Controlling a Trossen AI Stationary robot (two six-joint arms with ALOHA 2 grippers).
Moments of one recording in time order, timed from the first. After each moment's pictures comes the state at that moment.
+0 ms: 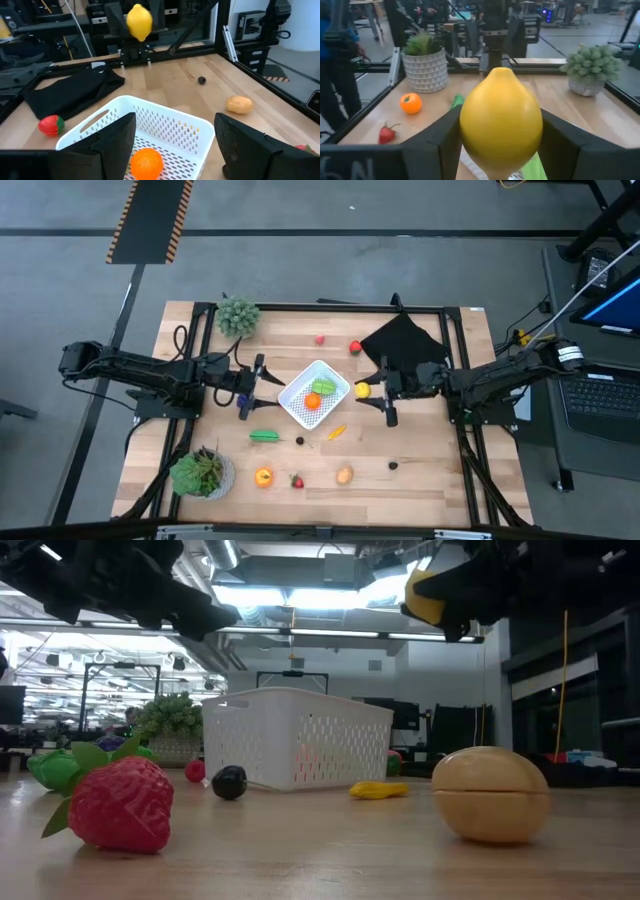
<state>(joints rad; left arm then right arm) 0.05 0.90 0.29 0.42 0.19 0.13 0.08 1.16 0.39 0.68 0.04 0.01</state>
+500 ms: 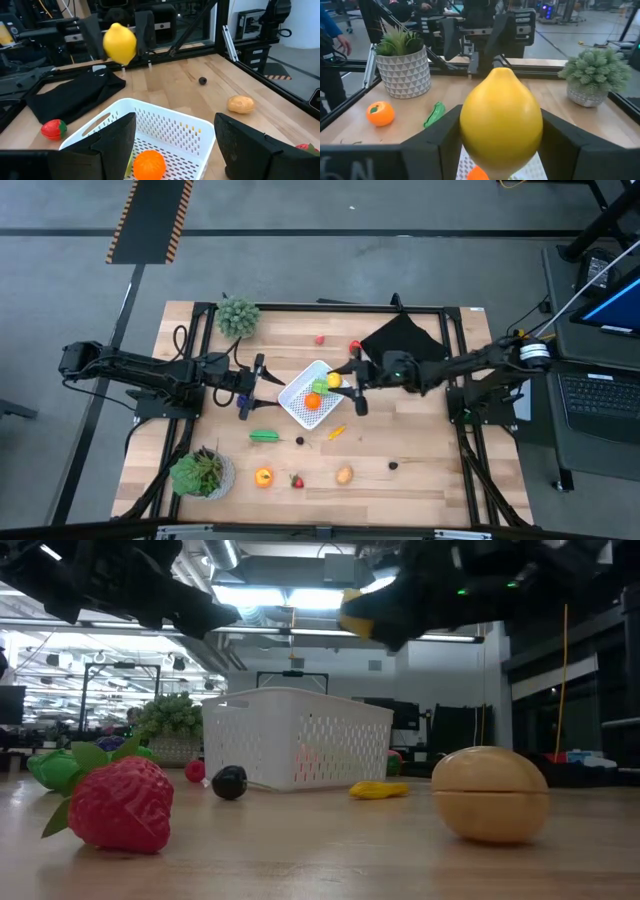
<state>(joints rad) 0.05 0.90 0.29 0.43 0.19 0.15 -0.05 1.51 0.64 0.74 -0.09 -0.03</state>
